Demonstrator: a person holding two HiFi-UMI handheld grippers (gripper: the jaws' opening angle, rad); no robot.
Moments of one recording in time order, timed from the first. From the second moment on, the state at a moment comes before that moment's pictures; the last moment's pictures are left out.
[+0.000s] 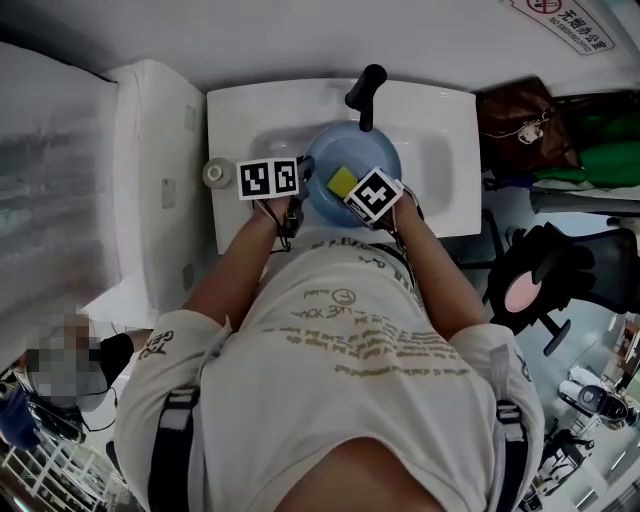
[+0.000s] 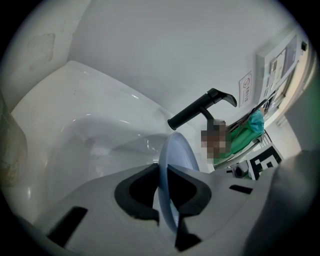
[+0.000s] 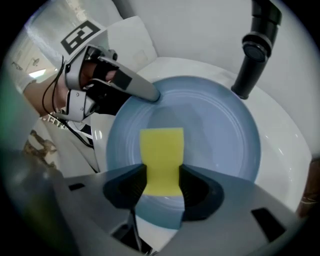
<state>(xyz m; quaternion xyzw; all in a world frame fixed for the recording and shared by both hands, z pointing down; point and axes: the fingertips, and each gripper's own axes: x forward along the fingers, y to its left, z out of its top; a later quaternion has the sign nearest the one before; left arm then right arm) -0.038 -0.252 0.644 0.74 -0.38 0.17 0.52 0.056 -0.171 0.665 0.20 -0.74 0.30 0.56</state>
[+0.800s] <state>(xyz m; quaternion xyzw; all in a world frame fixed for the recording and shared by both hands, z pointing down) -0.039 -0.247 0.649 0.74 -0.37 0.17 0.54 0.128 -0.194 0.683 0.32 -0.70 0.29 0.57</state>
